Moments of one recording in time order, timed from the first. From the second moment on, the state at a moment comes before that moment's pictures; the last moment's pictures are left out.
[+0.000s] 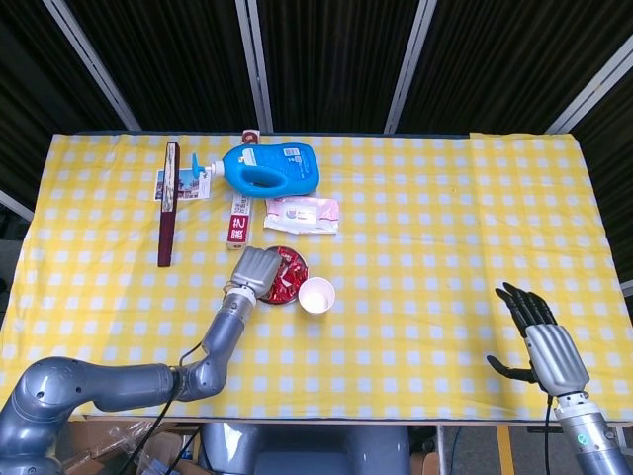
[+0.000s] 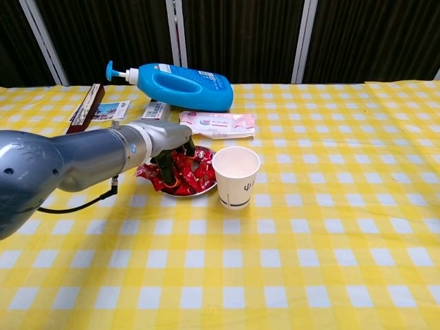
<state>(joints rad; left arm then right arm) -1.09 -1.82 -0.23 -1.28 0.43 0.93 0.91 0.17 -1.09 0.01 -1.69 -1.55 1.35 0.19</state>
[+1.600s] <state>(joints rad) -1.22 -1.66 -0.29 -1.62 0.50 1.08 1.01 0.16 -1.09 0.01 -1.69 -1.55 1.37 0.19</state>
